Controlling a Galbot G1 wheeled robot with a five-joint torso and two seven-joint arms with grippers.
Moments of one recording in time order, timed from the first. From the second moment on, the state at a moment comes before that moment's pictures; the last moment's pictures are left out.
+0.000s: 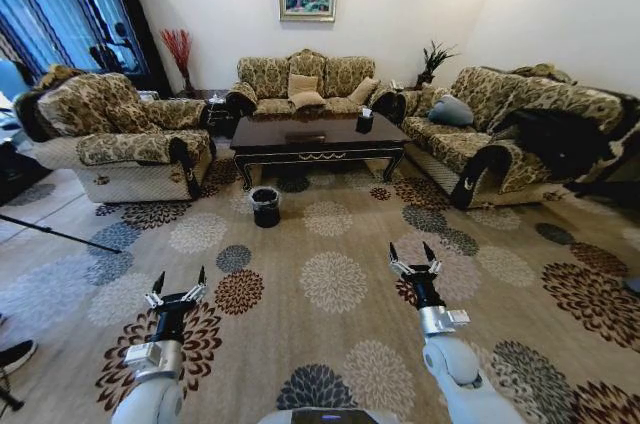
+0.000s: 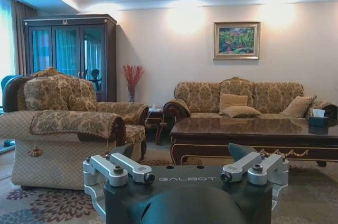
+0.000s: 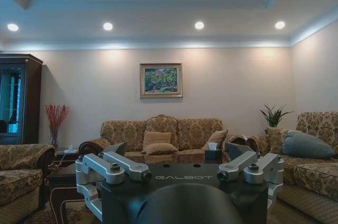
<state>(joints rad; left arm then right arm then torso) 1.73 -1.45 -0.75 -2.11 -0.24 -0.14 -0.06 -1.48 1.21 0.54 1.85 0.36 0.38 0.04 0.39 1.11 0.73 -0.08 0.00</state>
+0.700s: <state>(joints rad) 1.73 -1.45 -0.75 -2.11 -0.24 -0.14 -0.06 -1.48 1.21 0.54 1.85 0.36 0.38 0.04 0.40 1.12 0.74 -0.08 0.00</state>
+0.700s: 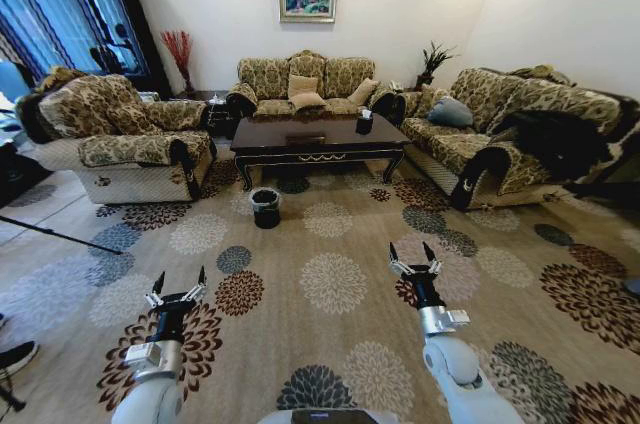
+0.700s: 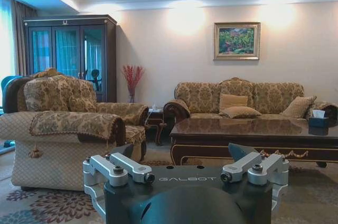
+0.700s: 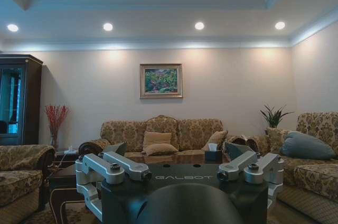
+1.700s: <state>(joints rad) 1.73 -1.45 -0.75 -2.11 -0.24 -0.14 -0.06 -1.48 1.21 0.54 1.85 0.36 0.38 0.04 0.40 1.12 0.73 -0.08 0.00</state>
